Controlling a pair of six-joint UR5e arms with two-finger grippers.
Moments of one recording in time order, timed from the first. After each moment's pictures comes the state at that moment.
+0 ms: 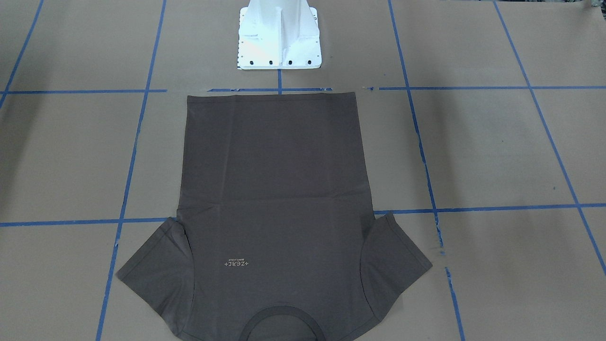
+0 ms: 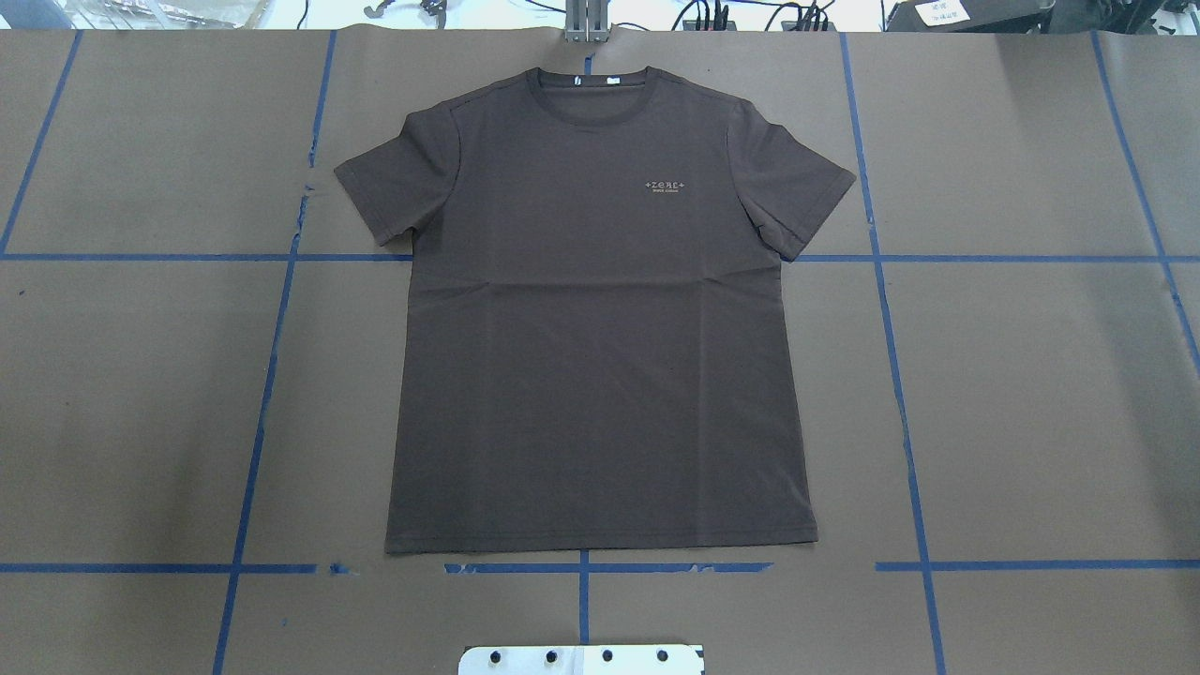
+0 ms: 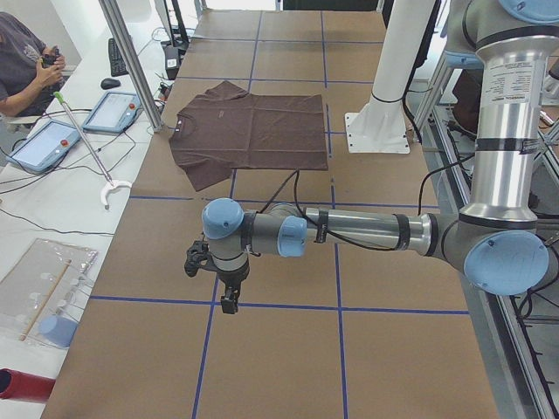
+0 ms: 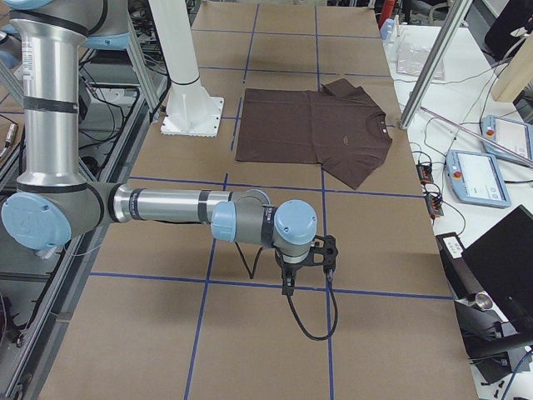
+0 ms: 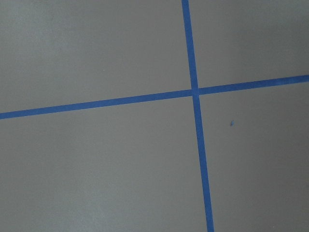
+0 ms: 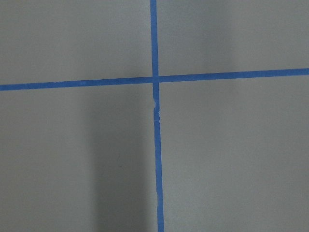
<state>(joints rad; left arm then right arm) -1.52 -1.57 -1.62 -1.58 -2.25 0.04 1.64 -1.64 1.67 -1.65 2.42 -0.04</state>
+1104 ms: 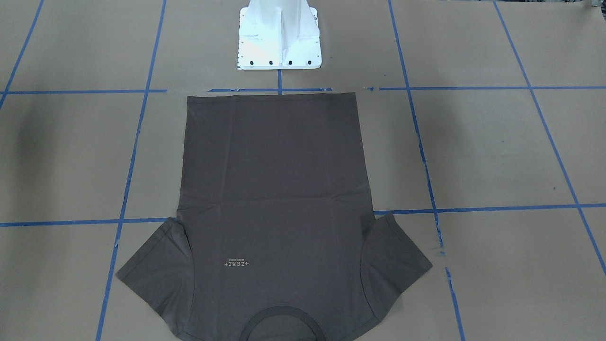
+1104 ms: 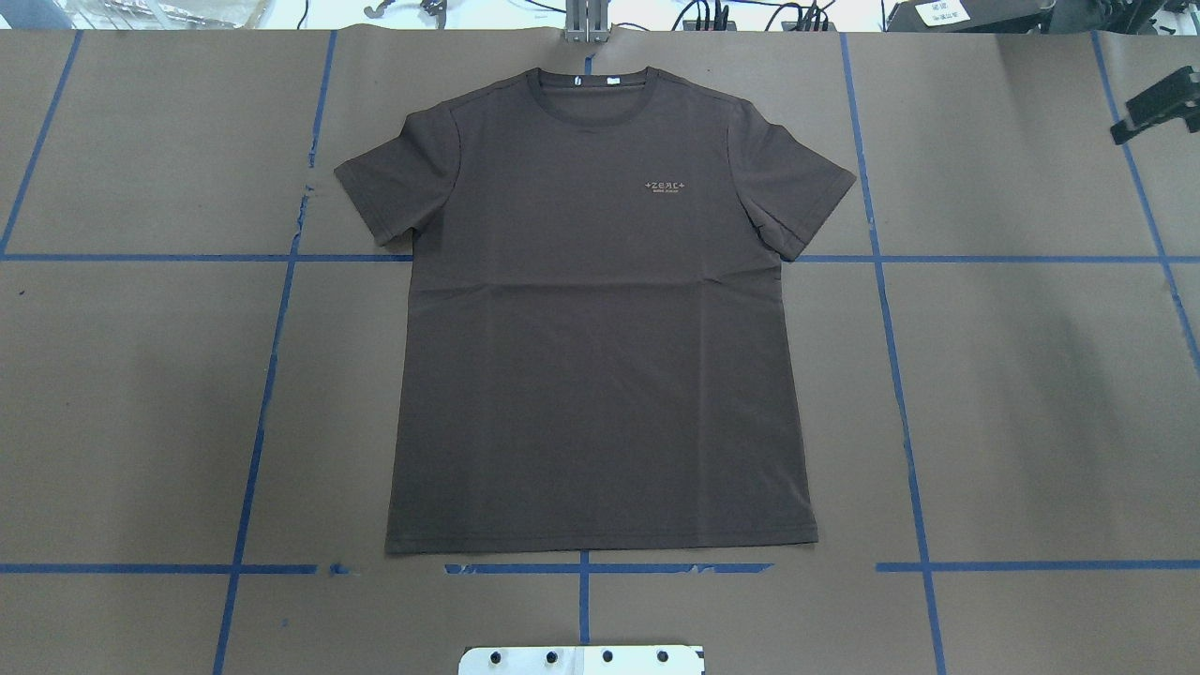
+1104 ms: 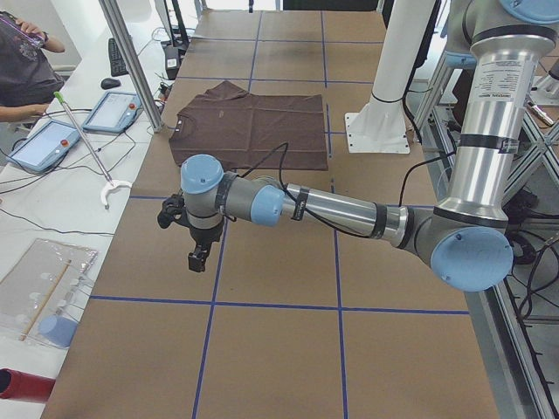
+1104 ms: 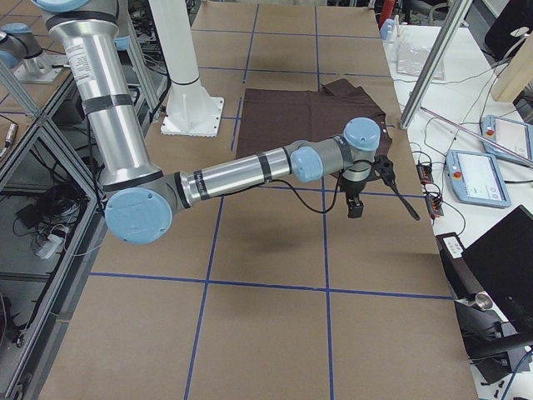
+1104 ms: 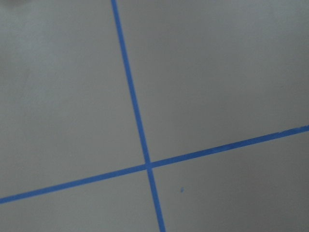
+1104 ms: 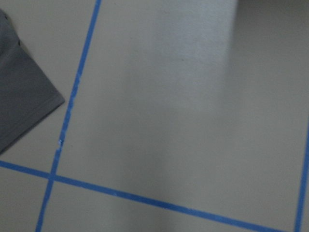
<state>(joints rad) -1.50 -1.69 -1.63 -1.77 -2.32 0.04 1.32 -1.26 1.56 -1.43 2.33 0.27</state>
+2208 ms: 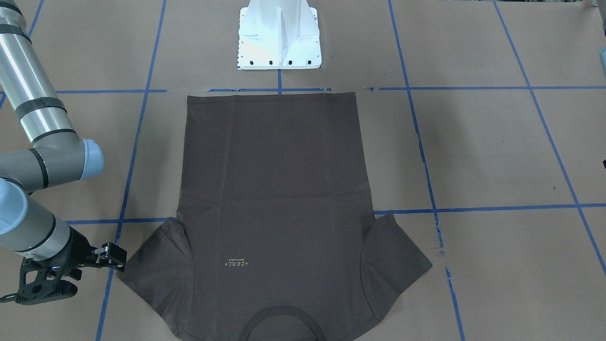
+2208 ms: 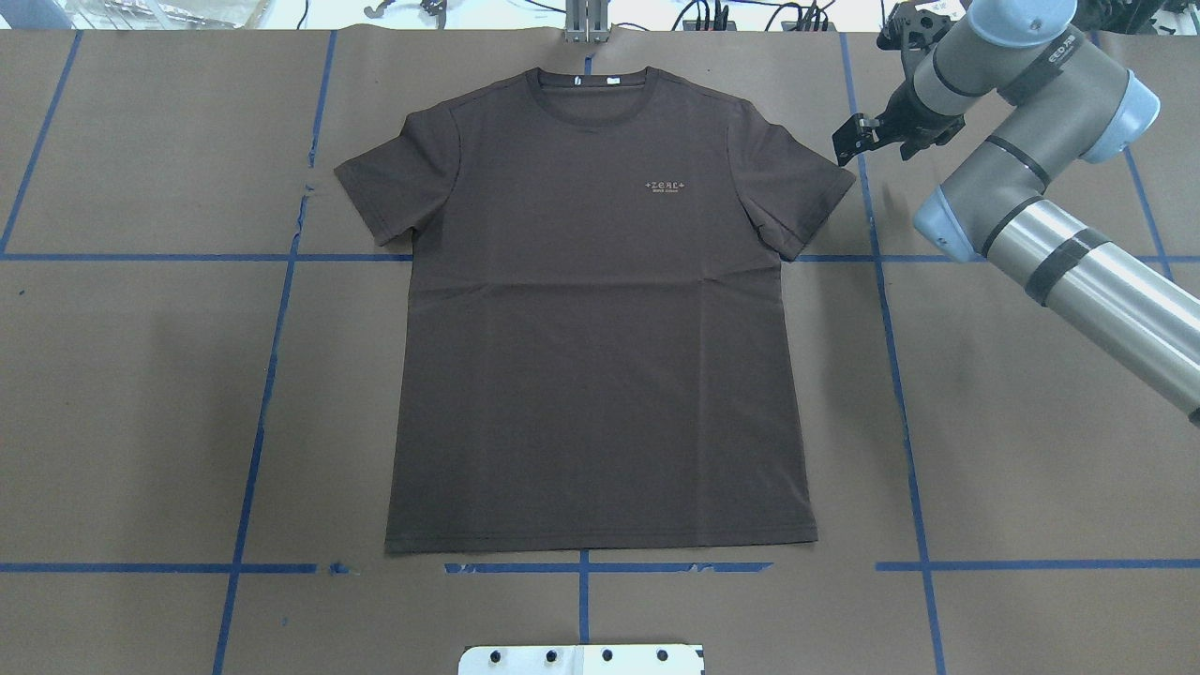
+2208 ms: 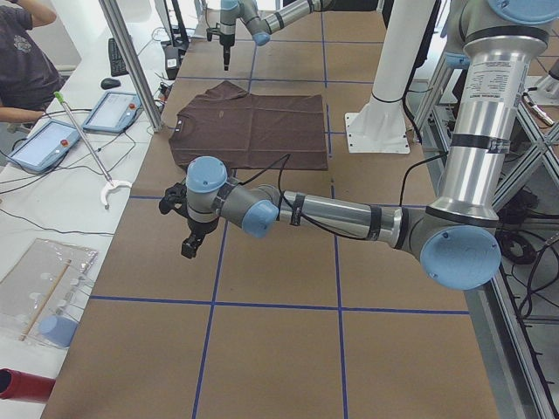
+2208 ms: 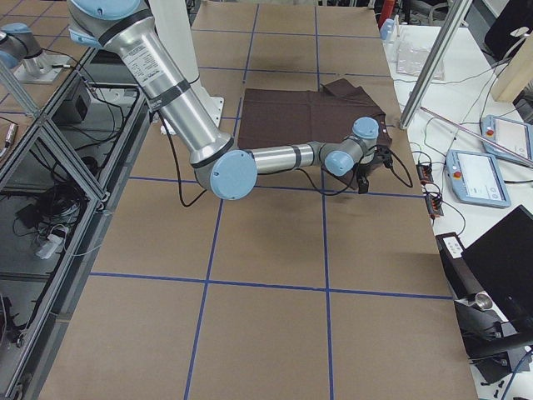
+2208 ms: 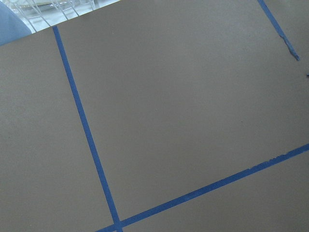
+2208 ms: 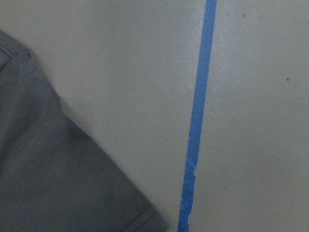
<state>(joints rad) -1.44 -1.71 -1.57 -1.94 -2.31 -0.06 1.01 -0.92 1.02 -1.00 2.12 0.71</state>
